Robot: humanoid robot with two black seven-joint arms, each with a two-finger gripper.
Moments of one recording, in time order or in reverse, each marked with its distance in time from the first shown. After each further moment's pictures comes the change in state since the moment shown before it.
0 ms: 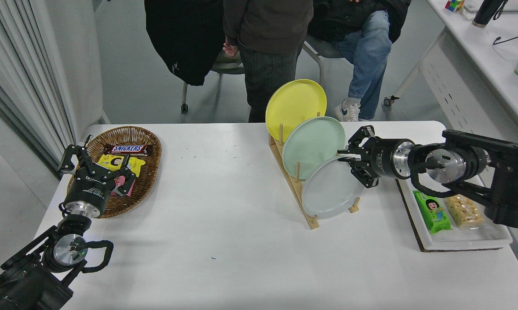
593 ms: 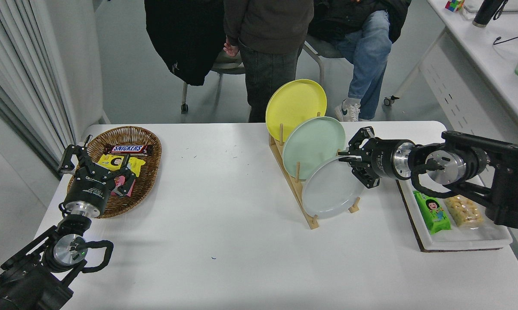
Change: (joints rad) left arm 0.000 0.000 0.000 0.000 0.000 0.000 -0.001; right arm -0.001 -0.002 -0.002 0.003 -0.032 0.002 0.000
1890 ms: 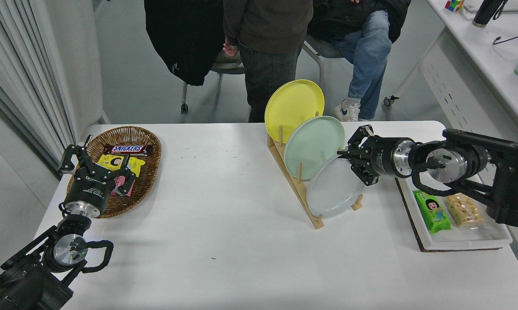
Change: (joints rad) left arm 0.000 0.000 0.000 0.000 0.000 0.000 0.000; right arm 0.014 -0.008 0.010 0.020 -0.004 0.014 -0.002
